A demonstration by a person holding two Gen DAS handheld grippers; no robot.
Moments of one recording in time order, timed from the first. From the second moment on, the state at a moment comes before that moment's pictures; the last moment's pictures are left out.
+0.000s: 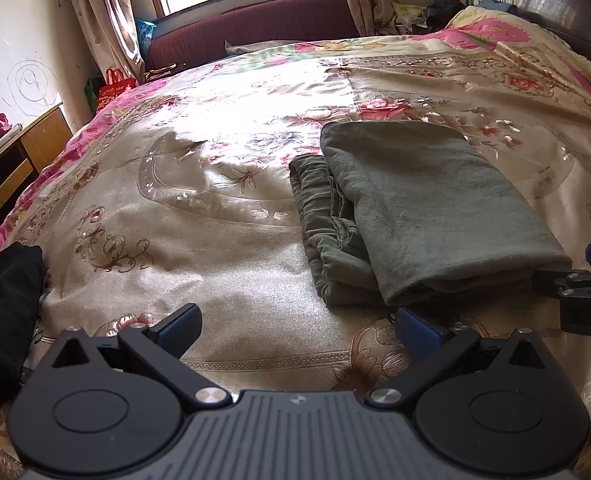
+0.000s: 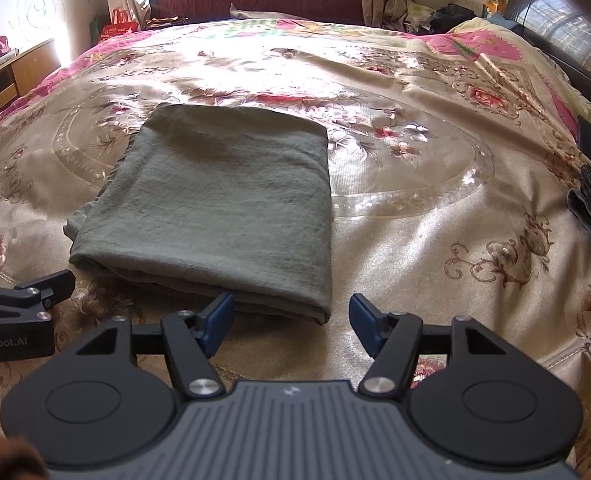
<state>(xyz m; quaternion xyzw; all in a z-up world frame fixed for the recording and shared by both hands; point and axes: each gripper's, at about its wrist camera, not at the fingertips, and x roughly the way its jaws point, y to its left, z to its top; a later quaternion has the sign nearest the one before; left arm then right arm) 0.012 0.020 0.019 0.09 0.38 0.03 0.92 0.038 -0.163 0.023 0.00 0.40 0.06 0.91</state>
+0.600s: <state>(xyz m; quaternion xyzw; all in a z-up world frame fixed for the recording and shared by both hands) 0.011 0.017 0.019 0.09 0.38 0.02 0.92 0.037 -0.162 0.020 0.00 0.41 0.06 0.91</state>
